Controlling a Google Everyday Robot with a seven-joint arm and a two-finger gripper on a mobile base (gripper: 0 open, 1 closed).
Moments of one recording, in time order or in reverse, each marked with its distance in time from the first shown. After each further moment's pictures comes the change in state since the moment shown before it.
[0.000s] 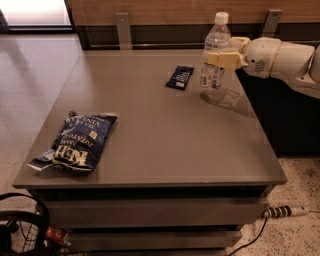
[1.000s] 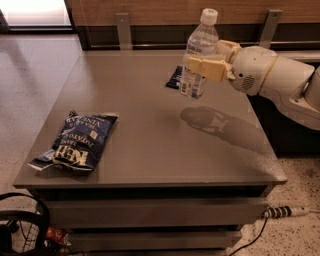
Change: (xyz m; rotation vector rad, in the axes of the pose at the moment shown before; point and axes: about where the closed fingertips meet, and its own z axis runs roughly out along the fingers) arm -0.049 0.107 -0.006 0.016 -0.132 -0.002
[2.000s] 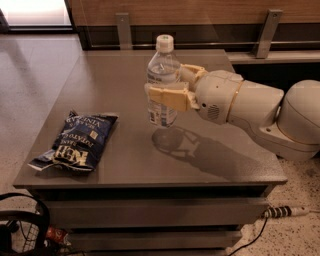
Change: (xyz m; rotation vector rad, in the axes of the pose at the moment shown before) arm 0.011 0.110 0.024 -0.048 0.073 0.002
